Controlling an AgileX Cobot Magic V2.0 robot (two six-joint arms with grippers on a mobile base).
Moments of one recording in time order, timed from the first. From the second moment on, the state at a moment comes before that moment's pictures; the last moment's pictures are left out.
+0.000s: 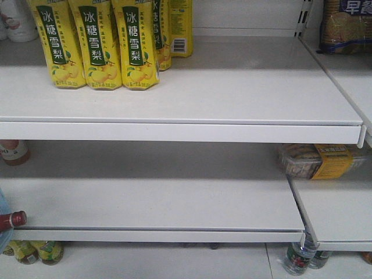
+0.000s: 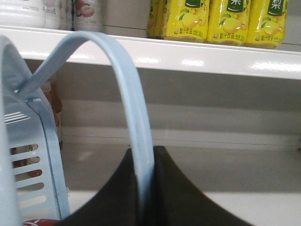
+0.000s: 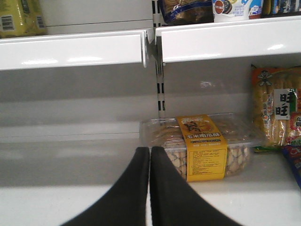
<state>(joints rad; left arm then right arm) -0.08 0.00 0.04 0.11 0.01 -0.28 0.02 -0.01 0.03 -0.06 0.07 0.15</state>
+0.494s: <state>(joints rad) -0.08 0.00 0.04 0.11 0.01 -0.28 0.02 -0.01 0.03 -0.15 0.07 0.31</state>
